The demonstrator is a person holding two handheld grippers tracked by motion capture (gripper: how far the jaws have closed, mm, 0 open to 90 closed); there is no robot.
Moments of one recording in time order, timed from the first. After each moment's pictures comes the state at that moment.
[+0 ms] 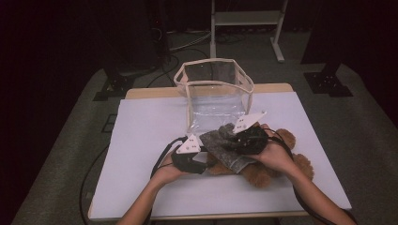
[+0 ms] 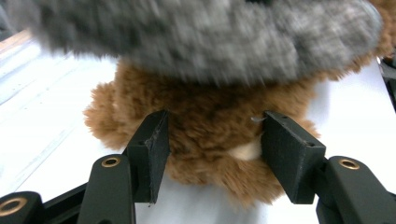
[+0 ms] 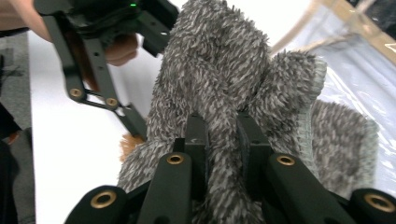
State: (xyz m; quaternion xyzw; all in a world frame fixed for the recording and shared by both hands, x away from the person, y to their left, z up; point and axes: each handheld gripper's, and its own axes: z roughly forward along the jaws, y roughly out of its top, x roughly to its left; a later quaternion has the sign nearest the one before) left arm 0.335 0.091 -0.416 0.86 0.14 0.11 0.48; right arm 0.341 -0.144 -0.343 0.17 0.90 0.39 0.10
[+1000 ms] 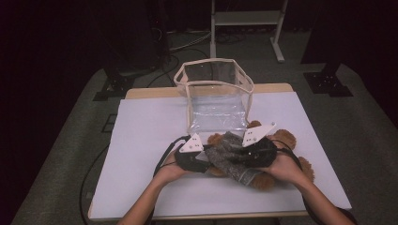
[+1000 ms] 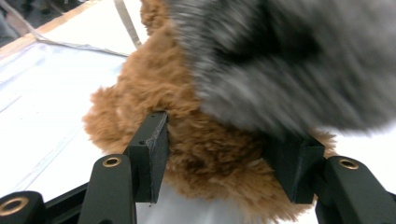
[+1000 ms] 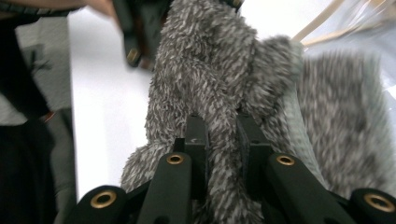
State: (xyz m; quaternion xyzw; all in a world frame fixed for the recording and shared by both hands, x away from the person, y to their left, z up) left arm 0.336 0.081 -0.416 0.86 0.13 0.10 0.49; right arm 0.317 -0.166 -0.354 0.15 0.90 0.40 0.08
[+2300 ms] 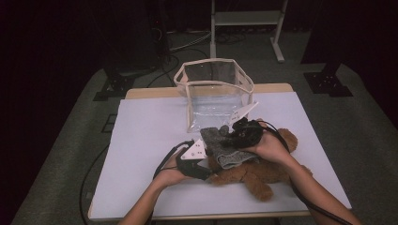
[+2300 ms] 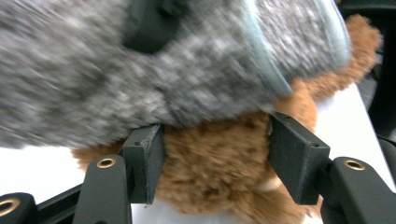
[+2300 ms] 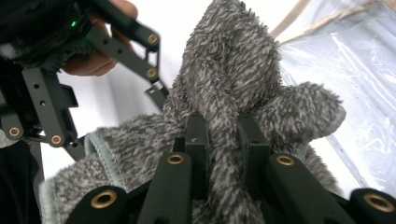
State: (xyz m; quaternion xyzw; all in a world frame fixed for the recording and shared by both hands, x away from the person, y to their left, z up) left arm 0.319 0.075 -0.413 0.87 0.07 0.10 0.48; right arm 0.368 -0.141 -0.341 0.20 0.91 0.36 0.05
